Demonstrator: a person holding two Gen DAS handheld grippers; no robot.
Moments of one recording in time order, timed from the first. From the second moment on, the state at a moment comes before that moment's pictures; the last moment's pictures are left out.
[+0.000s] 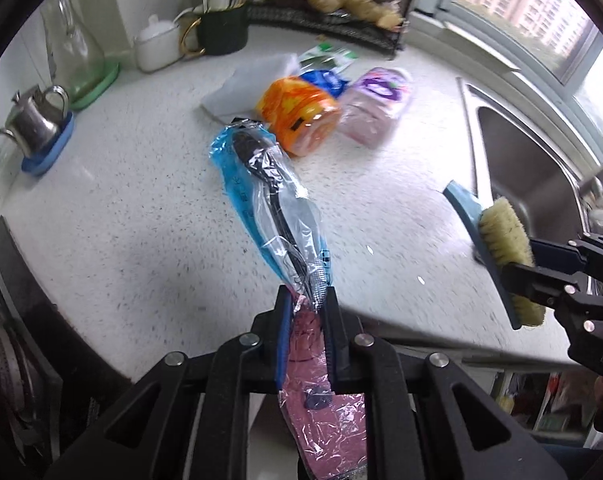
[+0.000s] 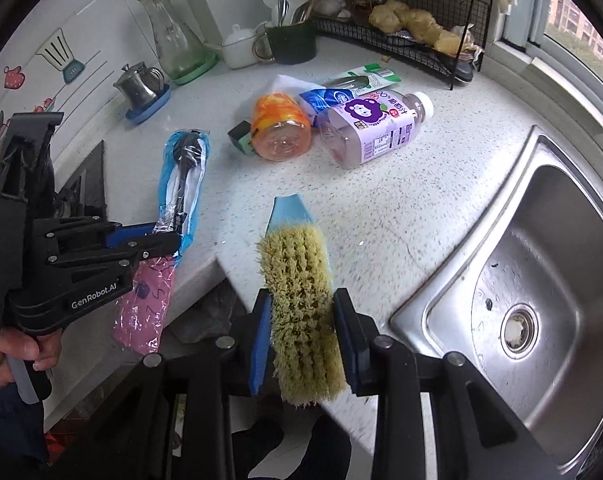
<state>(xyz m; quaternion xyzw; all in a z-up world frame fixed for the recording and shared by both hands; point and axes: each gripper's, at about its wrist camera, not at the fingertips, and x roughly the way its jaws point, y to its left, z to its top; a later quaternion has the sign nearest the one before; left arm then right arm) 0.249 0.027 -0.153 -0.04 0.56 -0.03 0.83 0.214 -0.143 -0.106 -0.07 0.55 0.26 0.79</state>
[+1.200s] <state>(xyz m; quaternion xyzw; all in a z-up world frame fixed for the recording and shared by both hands) 0.068 -0.043 -0.231 0.02 0.64 -0.11 0.76 0.054 -0.169 -0.190 0.00 0.64 0.18 0.75</state>
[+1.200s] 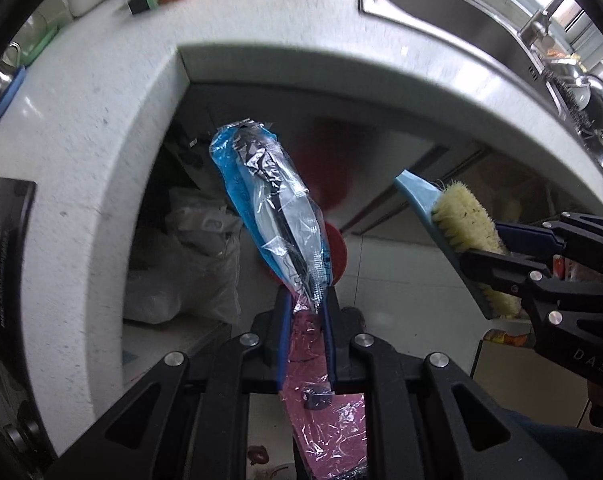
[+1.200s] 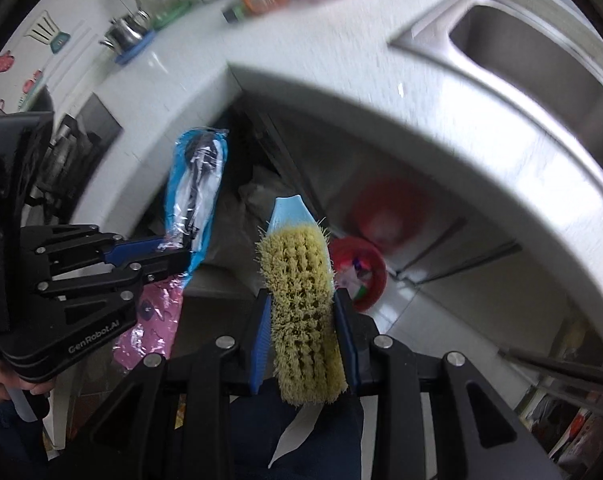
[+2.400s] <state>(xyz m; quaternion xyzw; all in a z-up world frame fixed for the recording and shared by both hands) 0.122 -0.081 -0.552 0.08 0.74 -0.18 0.64 0.095 -0.166 -0.508 0.02 0.73 0.16 0.66</state>
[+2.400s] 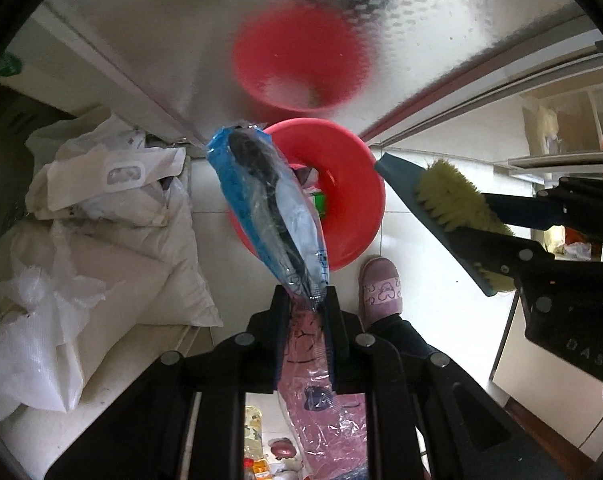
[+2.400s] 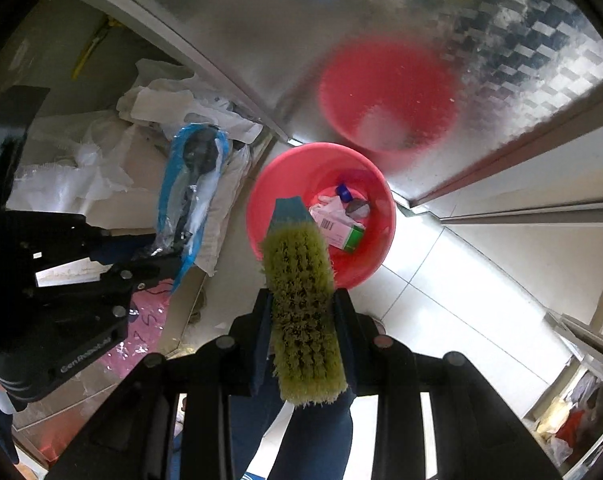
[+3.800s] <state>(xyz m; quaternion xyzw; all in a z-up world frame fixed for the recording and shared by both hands) 0.128 -0.057 -0.547 0.05 0.74 -0.14 0.66 0.090 -0.168 -0.494 0.04 0.71 0.17 0.68</state>
